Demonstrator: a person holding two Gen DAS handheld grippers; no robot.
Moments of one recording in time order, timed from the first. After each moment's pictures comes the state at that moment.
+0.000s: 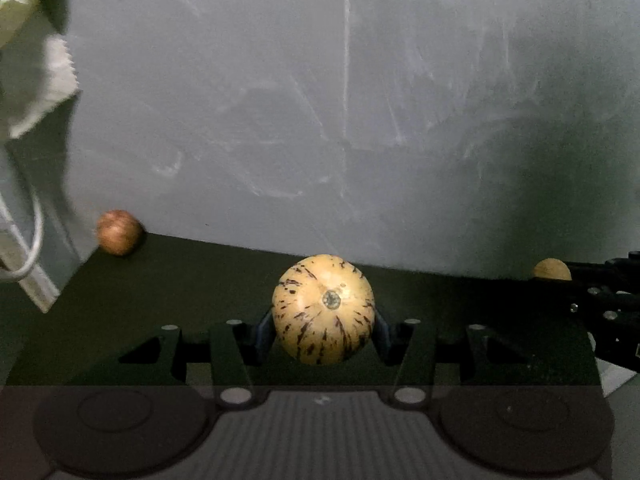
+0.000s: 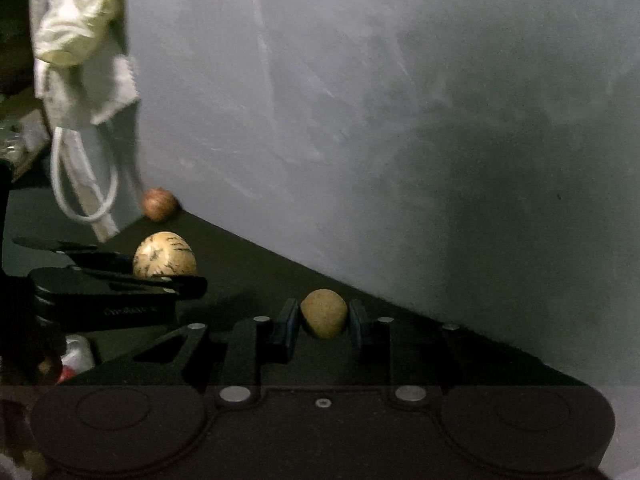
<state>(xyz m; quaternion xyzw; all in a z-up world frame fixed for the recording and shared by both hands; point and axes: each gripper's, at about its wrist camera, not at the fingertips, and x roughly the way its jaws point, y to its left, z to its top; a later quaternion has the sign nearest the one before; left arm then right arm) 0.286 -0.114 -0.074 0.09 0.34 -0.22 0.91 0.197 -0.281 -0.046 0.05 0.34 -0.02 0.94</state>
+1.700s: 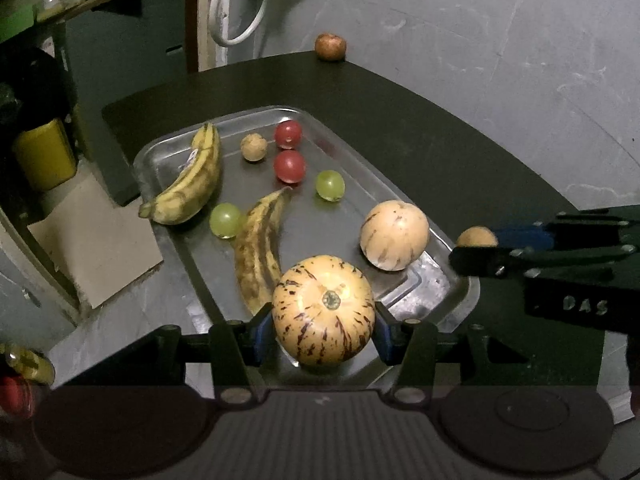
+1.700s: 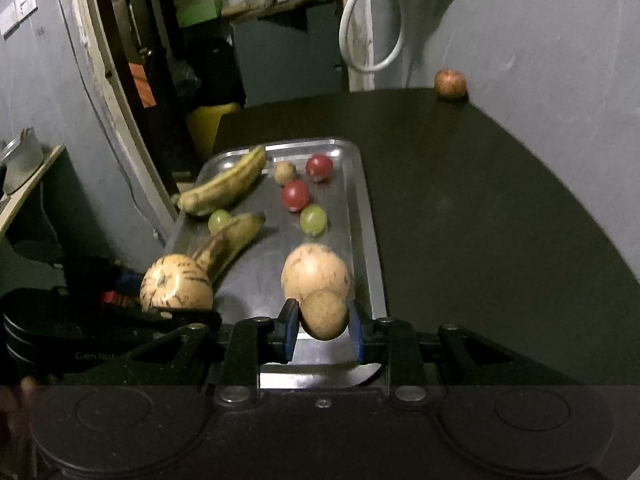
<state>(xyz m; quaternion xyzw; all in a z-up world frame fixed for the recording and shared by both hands) 0.035 0.017 -0.138 -0.09 0.43 0.00 0.90 0.086 -0.162 -0.094 -0.09 0.43 0.33 0.84</state>
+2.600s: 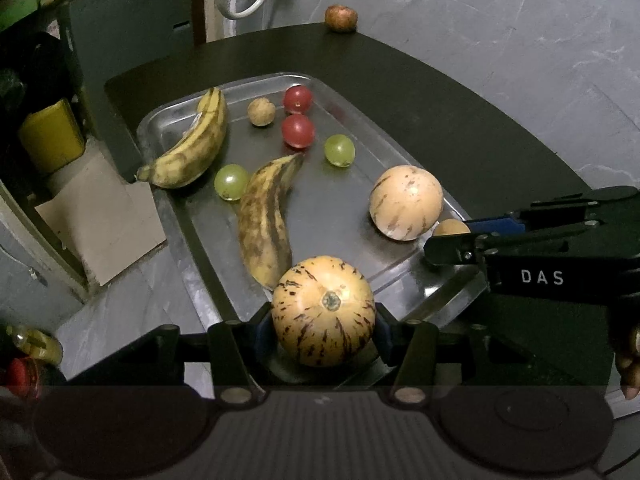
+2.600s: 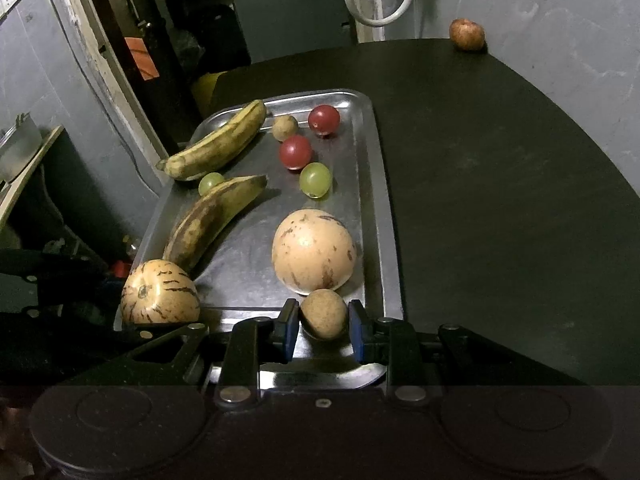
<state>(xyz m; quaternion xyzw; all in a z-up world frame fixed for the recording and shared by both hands) 0.036 0.015 -0.153 -0.09 0.47 0.02 0.88 0.110 -0.148 -0.126 -0.08 0.48 0.34 0.81</state>
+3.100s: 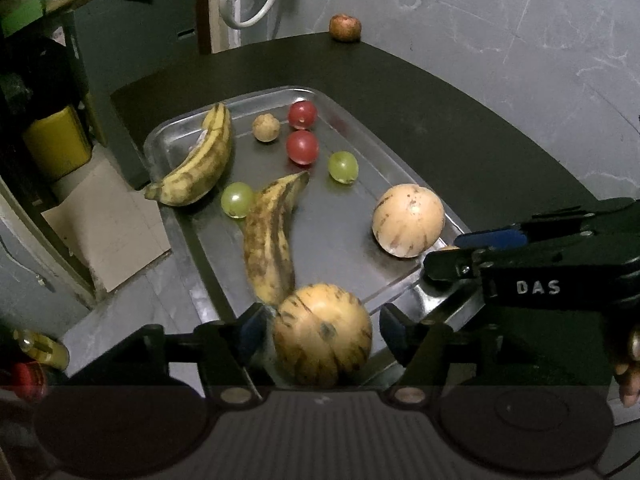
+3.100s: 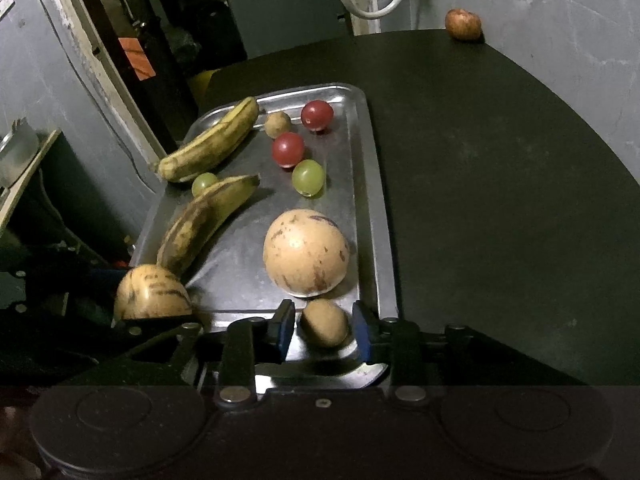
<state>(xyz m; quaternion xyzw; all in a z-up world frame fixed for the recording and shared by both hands) 0.039 0.017 -0.142 -0.08 0.46 0.03 0.88 0.118 -0.152 -0.123 -0.07 0.49 0.33 0.80</state>
